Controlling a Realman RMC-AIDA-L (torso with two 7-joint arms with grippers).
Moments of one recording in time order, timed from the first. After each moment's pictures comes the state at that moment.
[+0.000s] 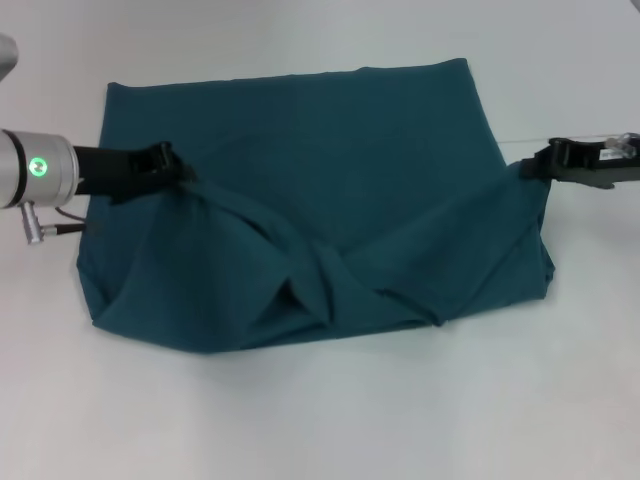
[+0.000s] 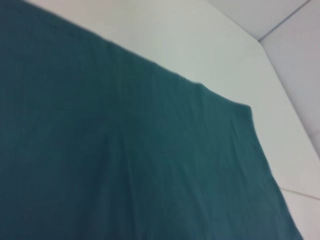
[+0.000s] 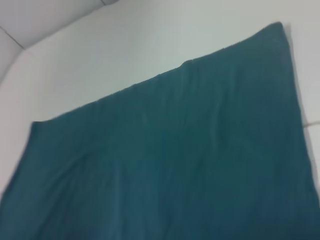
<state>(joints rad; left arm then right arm) -0.90 -2.00 0.65 0.56 2.34 1.04 -2.55 0.74 1.94 -0.66 -0.69 -2.34 -1.09 2.48</state>
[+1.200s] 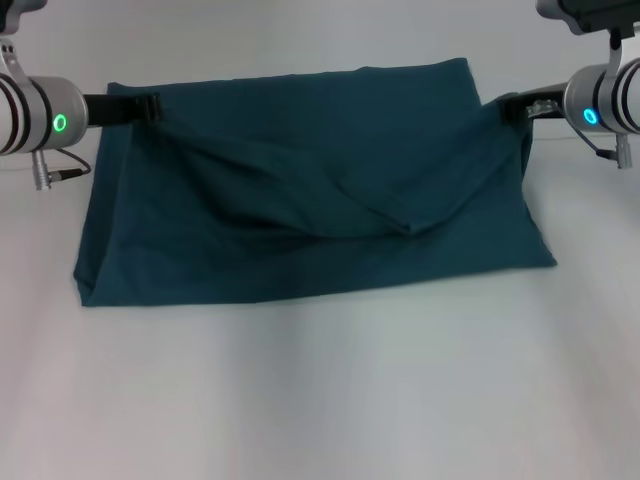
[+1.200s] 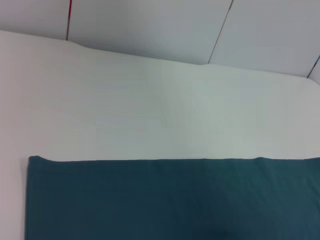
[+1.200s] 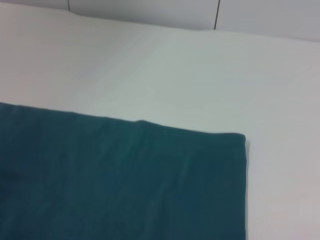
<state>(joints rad) -0.94 -2.02 0.89 0.58 2.36 0.63 -2.45 0.94 2.02 -0.87 -0.56 -2.71 -0.50 2.49</state>
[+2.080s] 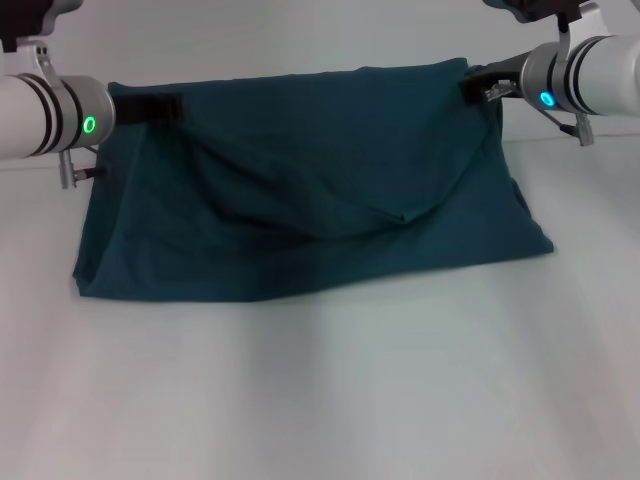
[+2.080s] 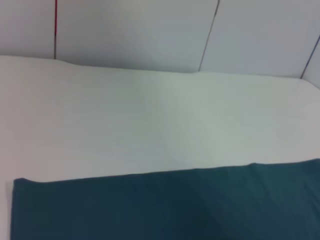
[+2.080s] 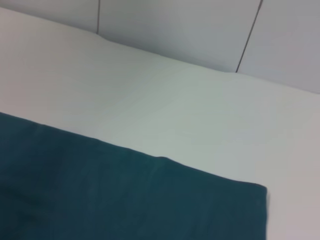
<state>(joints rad) -0.96 -2.06 0.94 0.58 2.36 0.54 -2.42 1.01 2.03 -0.97 -0.49 -2.72 -0.38 2.48</state>
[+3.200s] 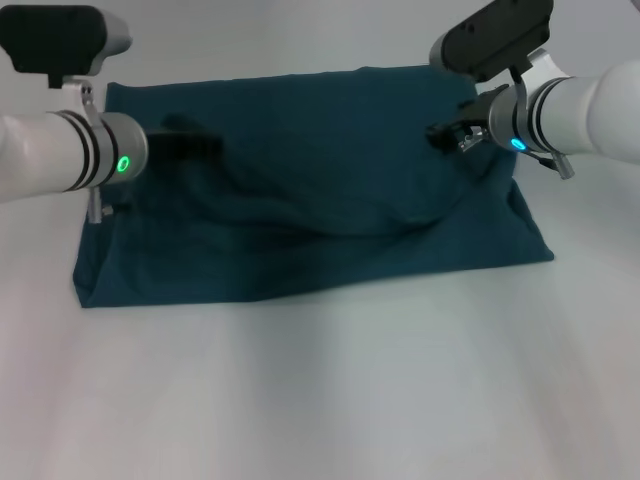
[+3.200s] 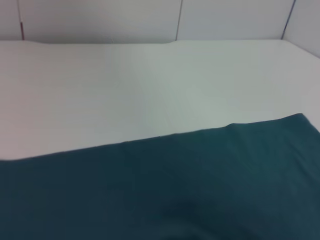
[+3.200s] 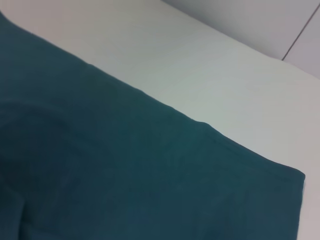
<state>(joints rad) -0.94 -2.12 0.98 0.57 2.41 0.52 -2.39 0.99 2.08 -1.11 -0.48 -2.83 -0.37 2.51</state>
